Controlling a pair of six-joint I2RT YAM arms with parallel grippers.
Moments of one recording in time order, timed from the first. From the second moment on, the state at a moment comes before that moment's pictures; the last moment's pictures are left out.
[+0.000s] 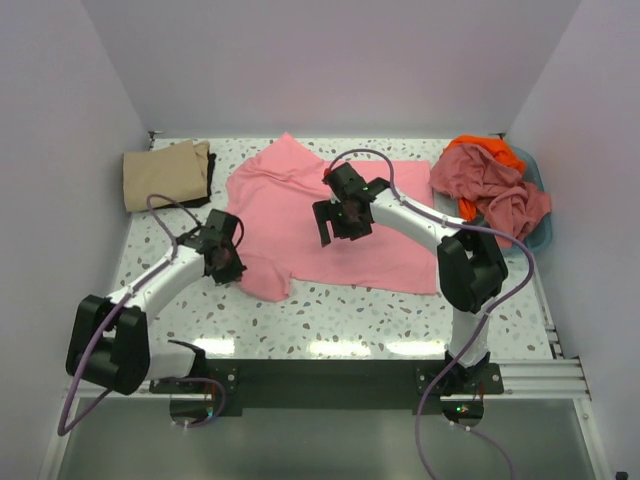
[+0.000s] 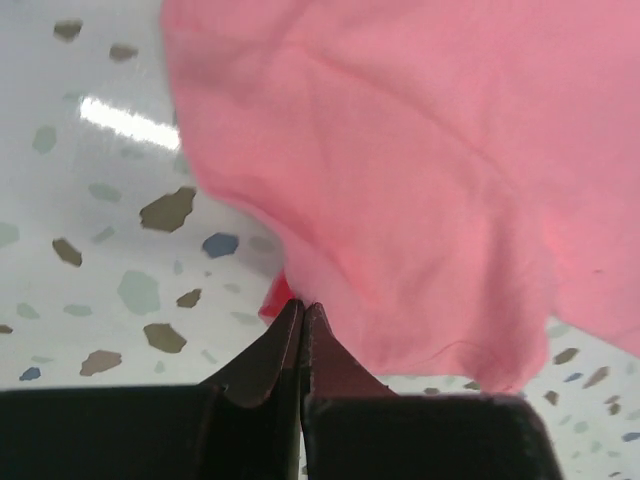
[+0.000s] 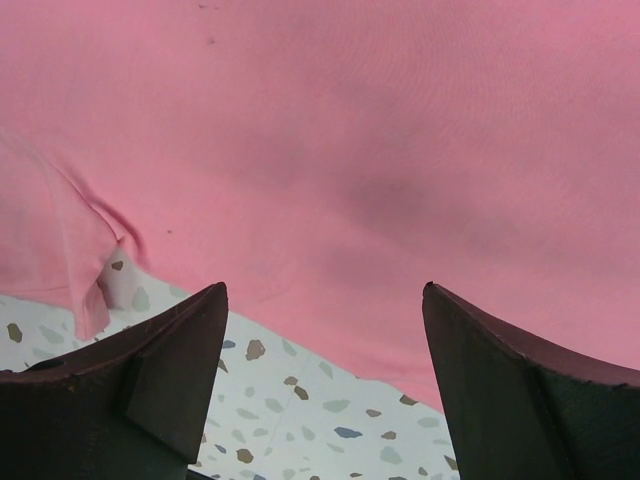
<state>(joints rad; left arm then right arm) -0.30 1.27 0.69 -0.63 -0.13 -0.75 0.64 1.92 1.52 -0.72 -0.02 0.37</state>
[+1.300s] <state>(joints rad) -0.29 1.42 0.84 -0.61 -0.04 -0.63 0.61 1.87 1.51 -0.75 0.01 0.37</state>
